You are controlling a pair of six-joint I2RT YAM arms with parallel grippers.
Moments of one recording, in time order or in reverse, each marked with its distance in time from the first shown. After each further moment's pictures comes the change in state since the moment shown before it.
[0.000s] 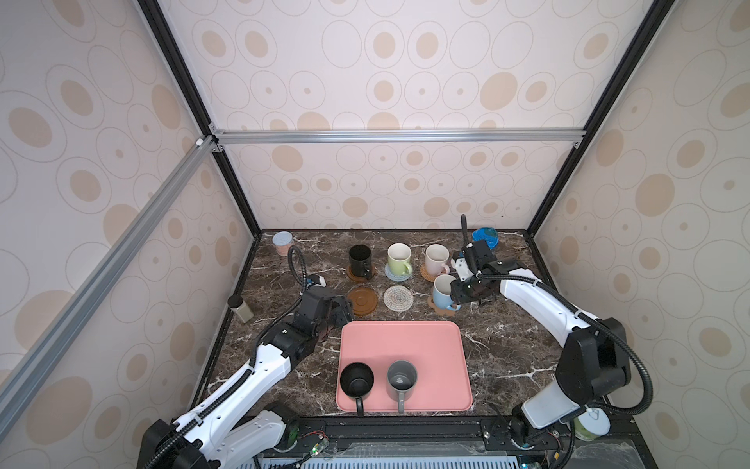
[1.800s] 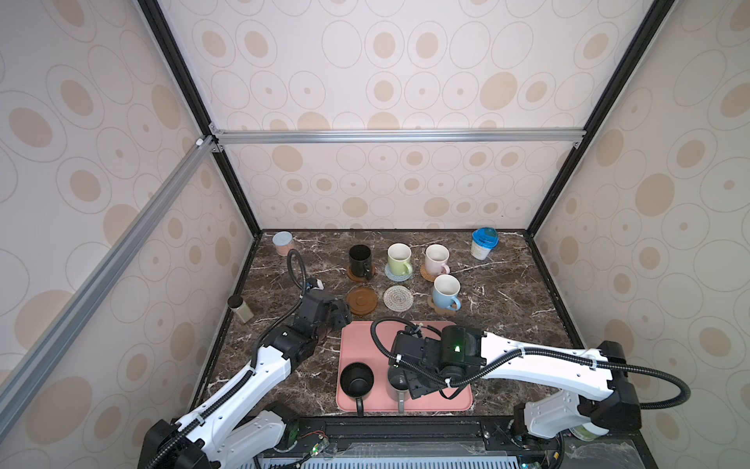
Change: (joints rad) left arm 0.016 -0.010 -0.045 0.016 -0.024 0.000; right arm 1.000 -0.101 0.047 -0.393 0.104 0.932
